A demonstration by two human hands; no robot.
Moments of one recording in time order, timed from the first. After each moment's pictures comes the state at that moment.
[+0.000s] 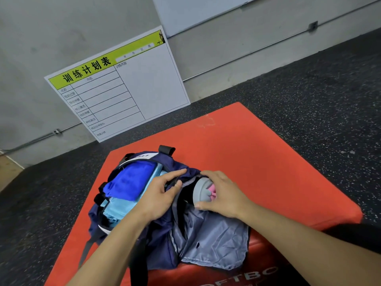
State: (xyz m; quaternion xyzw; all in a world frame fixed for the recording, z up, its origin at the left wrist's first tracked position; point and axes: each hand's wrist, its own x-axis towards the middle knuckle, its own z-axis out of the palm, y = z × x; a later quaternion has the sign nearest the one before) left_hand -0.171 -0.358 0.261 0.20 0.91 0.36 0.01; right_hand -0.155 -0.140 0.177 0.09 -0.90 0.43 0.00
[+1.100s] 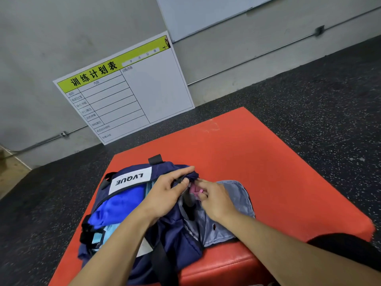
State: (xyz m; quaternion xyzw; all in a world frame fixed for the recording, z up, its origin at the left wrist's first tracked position) left_hand -0.178 -0.336 0.274 0.20 0.88 0.44 0.05; right_hand -0.178 -0.181 0.171 0.06 -0.83 0.55 0.07
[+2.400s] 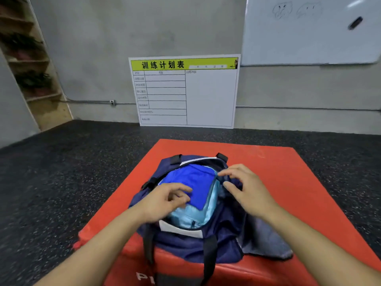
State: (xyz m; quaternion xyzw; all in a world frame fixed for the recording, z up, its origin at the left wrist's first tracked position) left_hand -0.112 -0.505 0.262 0.15 0.87 0.48 0.02; right_hand -0.151 -0.217 0.284 0.28 -0.87 0.37 0.17
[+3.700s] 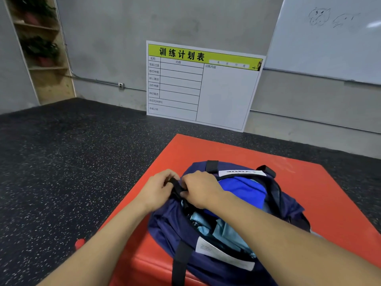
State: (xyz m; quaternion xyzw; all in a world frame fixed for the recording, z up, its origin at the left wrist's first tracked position) left_hand -0.181 -0.660 0.215 0.05 0.88 0.45 -0.14; right_hand -0.216 -0.491 0.269 0.35 -0.93 -0.02 0.05
